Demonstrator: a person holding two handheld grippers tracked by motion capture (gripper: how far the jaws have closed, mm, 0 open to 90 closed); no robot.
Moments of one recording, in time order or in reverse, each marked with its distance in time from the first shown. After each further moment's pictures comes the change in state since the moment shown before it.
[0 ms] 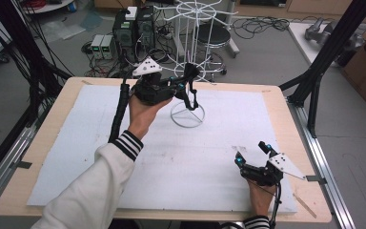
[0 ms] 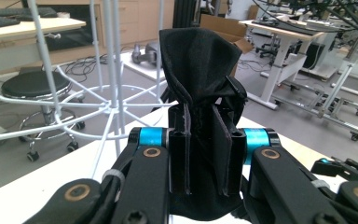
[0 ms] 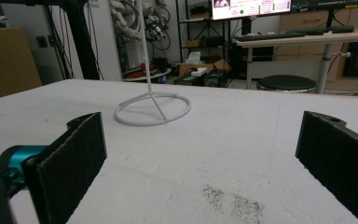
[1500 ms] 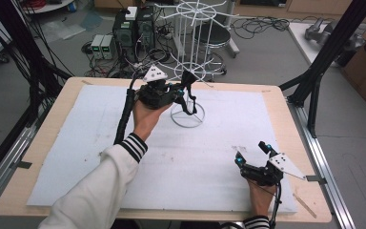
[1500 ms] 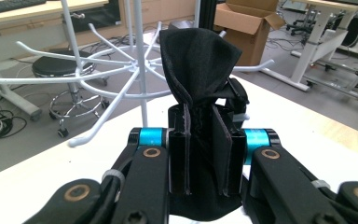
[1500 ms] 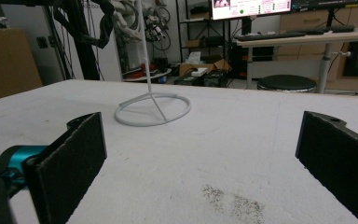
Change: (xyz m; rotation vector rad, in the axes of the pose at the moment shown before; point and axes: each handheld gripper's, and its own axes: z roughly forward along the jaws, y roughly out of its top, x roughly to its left) left arm 0.012 -0.027 0.021 0.082 0.110 0.017; right arm -0.001 0.000 0.000 0.000 0.000 -0.001
